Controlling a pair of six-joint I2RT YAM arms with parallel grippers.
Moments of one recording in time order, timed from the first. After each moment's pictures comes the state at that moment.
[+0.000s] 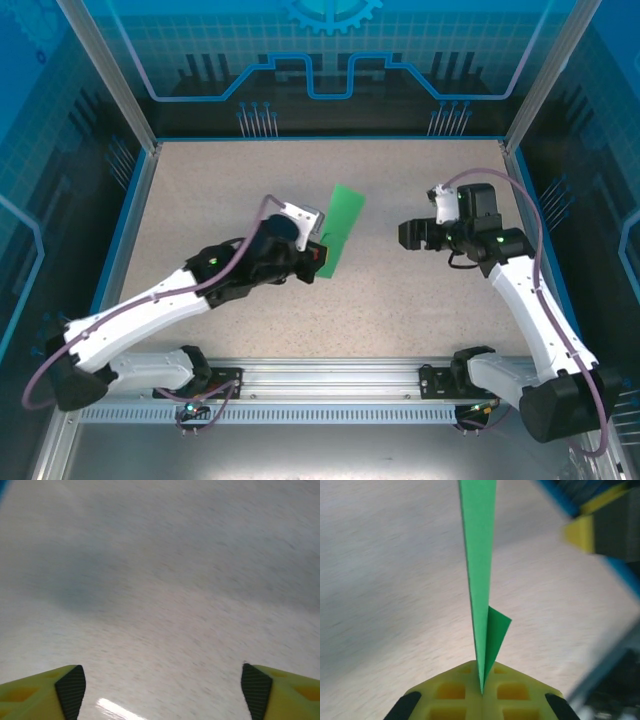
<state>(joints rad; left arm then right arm) -0.94 1.20 1.15 -0.65 -0.20 -0.49 0.16 1.06 0.99 -0.77 -0.28 0.14</state>
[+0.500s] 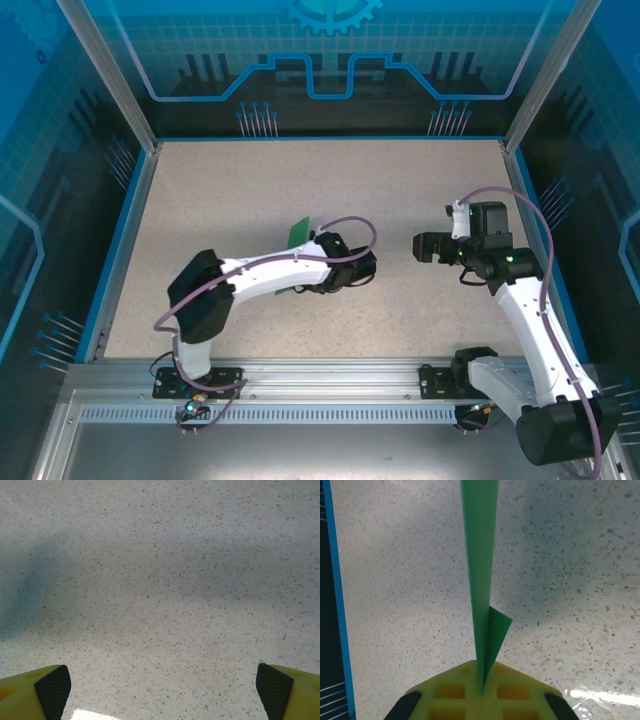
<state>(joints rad) -1.02 1.91 1.50 -1.38 -0.68 -0.87 0.09 0.94 0.90 -0.82 -0.17 0.13</state>
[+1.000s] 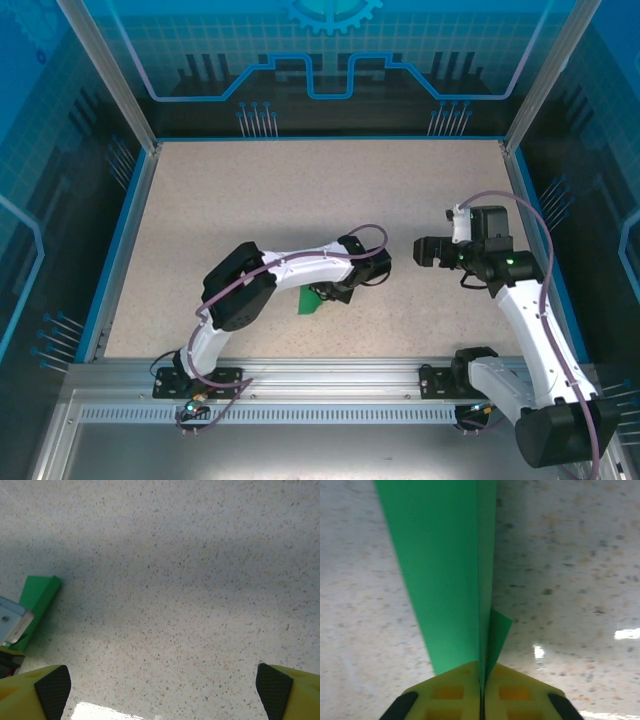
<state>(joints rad) -0.99 2.12 1.58 -1.19 -0.33 -0.77 0.08 0.93 0.87 -0.83 -0.19 0.12</state>
